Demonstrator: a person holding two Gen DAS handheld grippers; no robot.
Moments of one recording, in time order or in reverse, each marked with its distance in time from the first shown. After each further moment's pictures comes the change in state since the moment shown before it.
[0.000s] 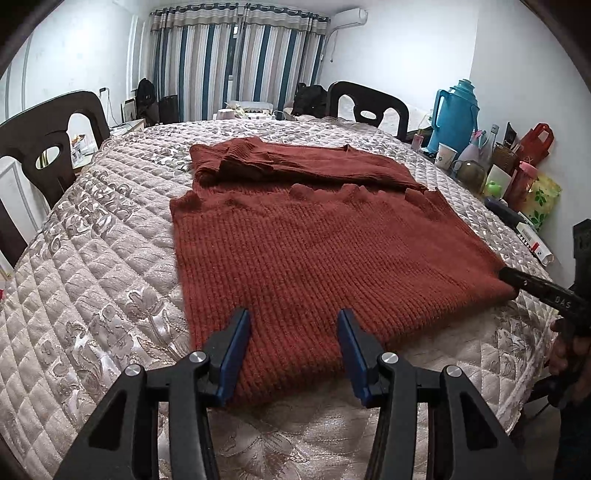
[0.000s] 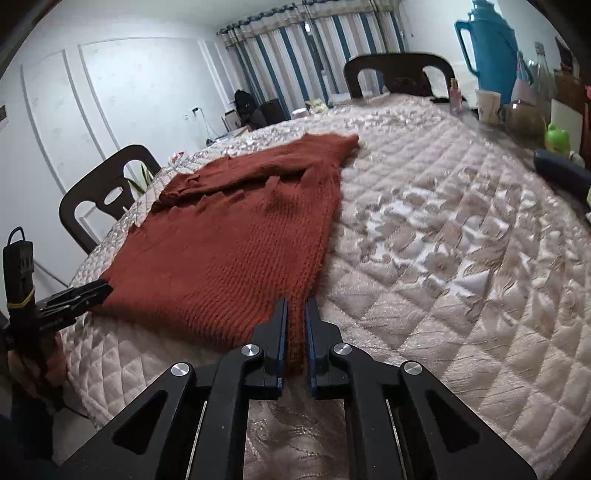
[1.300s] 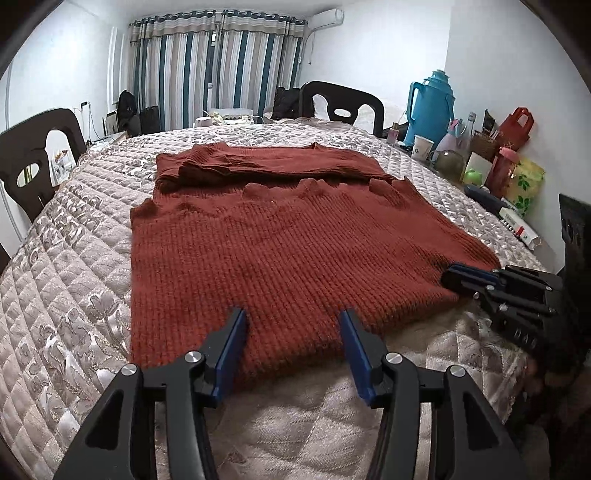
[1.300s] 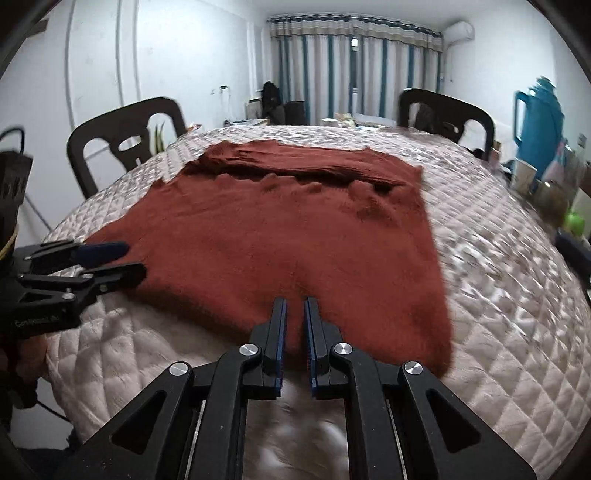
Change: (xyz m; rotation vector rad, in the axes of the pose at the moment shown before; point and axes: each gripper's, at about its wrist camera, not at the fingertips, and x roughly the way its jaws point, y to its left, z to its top) left arm 0.000 -0.029 -0.008 0.059 -0.023 -0.057; right arm 0.028 0.081 -0.013 -0.242 -0.012 -0.097
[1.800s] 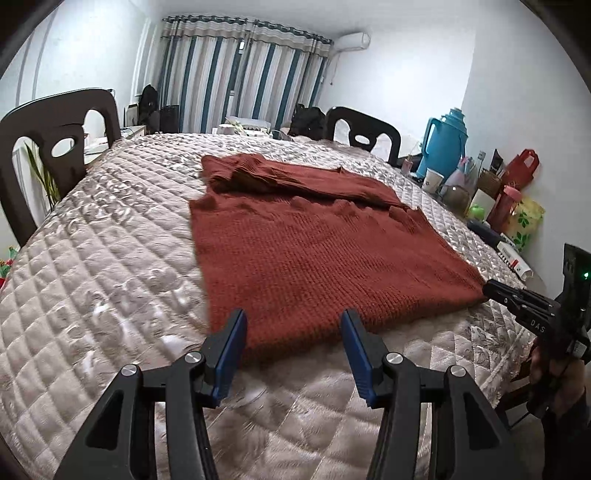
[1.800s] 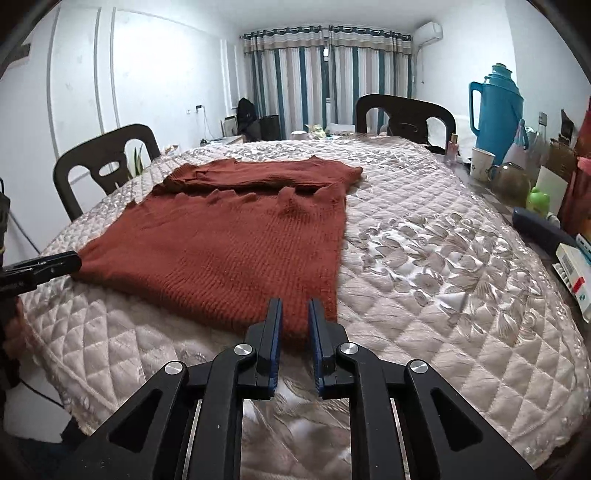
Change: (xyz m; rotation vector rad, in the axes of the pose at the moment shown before) left arm -0.042 0.040 -0.016 -0.116 -0.077 -0.001; right arm -0.040 -0.051 -0.017 0.069 -0.058 -0.039
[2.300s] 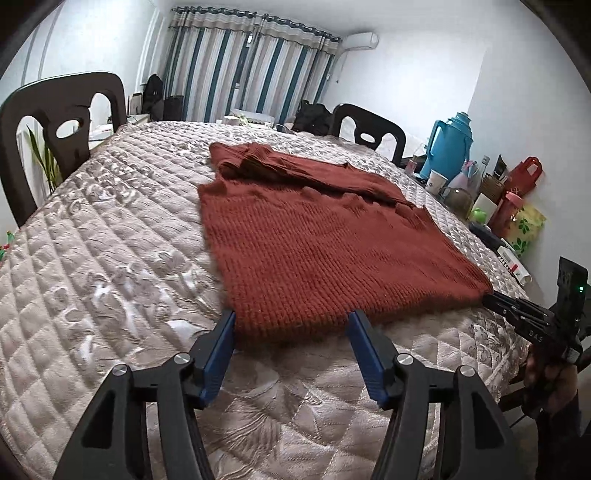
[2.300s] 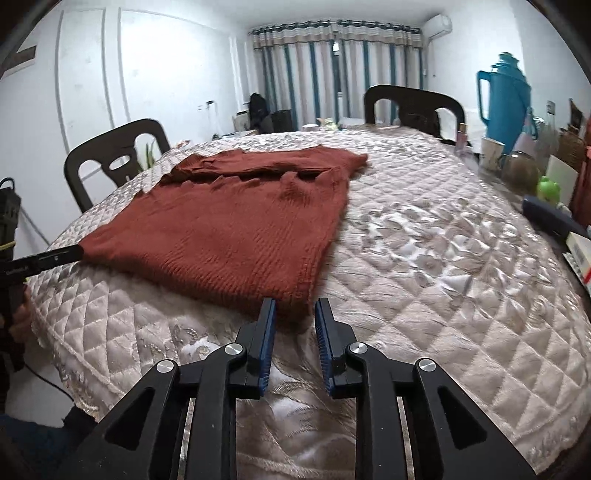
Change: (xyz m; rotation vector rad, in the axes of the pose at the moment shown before) left arm 0.011 0.010 -0.005 -0.039 0.028 -0.014; right arm 0.006 -0.012 -0.011 -0.016 0.028 0.062
